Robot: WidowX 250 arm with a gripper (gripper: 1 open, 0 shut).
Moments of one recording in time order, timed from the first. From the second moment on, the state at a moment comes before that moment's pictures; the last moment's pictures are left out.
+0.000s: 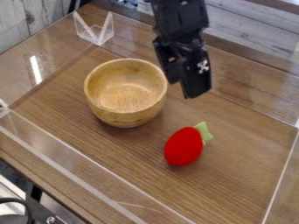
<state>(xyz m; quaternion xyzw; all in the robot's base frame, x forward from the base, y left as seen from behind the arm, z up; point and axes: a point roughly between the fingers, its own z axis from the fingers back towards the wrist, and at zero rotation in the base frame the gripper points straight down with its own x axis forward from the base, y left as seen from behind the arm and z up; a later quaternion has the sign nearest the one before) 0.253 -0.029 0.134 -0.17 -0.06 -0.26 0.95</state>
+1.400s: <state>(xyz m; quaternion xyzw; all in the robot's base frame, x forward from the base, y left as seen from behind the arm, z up) 0.264 -0.020 0.113 -0.16 -0.05 -0.31 0.94</state>
